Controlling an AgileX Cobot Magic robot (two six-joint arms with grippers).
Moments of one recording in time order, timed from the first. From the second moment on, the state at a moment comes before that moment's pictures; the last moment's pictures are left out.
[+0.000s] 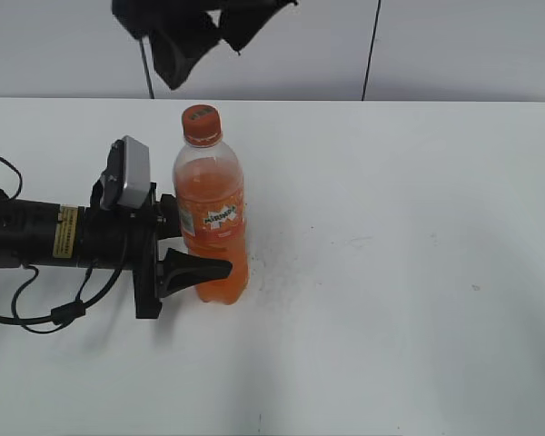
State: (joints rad) left arm -0.18 2.07 -0.80 1.34 -1.06 -0.40; right arm 0.87 1.87 -1.97 -0.05 1.22 -0.12
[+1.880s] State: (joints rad) left arm -0.18 2.07 -0.80 1.35 -1.06 -0.40; right arm 0.87 1.95 -1.91 -0.04 1.19 0.16
